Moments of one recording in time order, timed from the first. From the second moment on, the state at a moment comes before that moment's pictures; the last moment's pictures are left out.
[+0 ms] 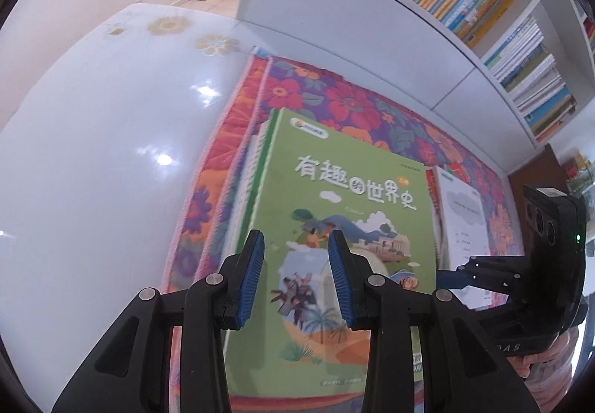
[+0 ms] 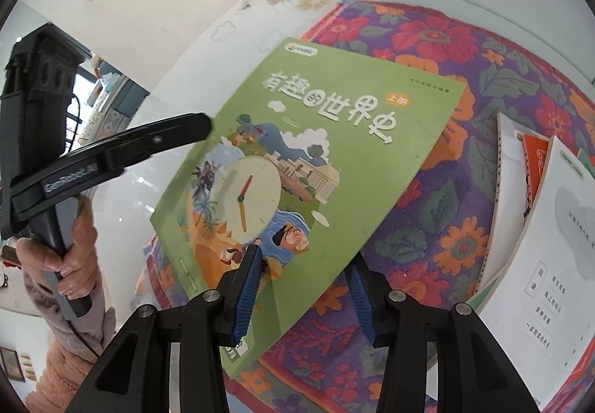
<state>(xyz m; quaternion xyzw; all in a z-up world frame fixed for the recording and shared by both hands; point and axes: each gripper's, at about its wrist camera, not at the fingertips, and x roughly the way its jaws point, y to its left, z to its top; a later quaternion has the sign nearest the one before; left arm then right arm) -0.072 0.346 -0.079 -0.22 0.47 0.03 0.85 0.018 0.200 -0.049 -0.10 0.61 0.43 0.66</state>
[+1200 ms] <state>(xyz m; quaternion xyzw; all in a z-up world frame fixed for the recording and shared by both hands) -0.058 0.151 -0.067 -0.13 0.48 -0.02 0.87 0.059 -0.005 -0.022 0.03 0.60 0.32 0.74</state>
